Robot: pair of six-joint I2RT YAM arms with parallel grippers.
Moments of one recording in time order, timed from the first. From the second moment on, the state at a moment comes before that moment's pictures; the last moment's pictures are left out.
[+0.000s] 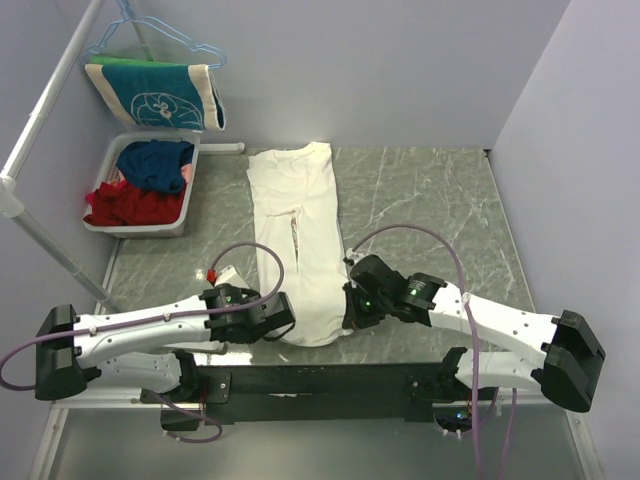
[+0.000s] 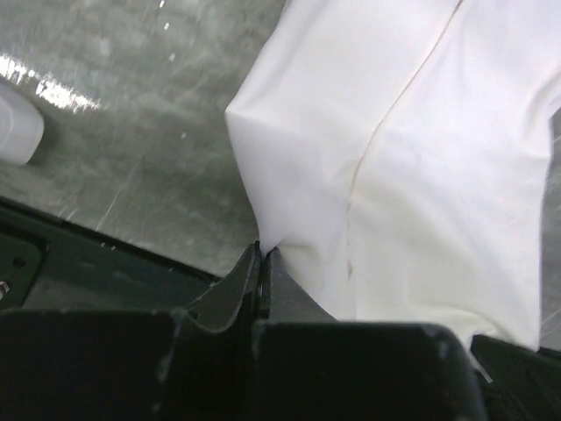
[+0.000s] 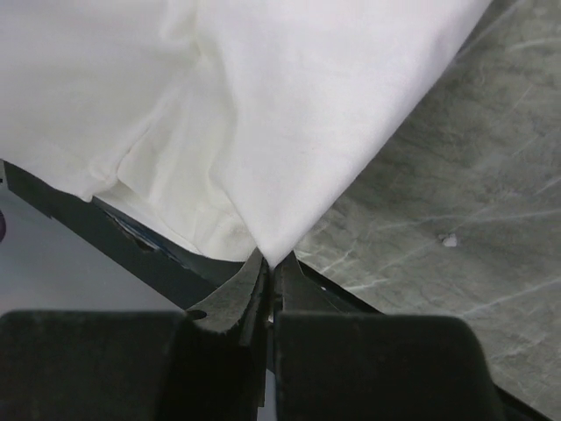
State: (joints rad) left arm -1.24 1.13 0.86 -1.12 -0.51 -1.86; right arm 0.96 1.13 0.73 -0.58 -0.09 0.68
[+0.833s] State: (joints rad) left arm -0.73 1.57 1.21 -0.86 -0.68 -1.22; right arm 0.63 1.65 1.23 -0.53 -0.06 0.46
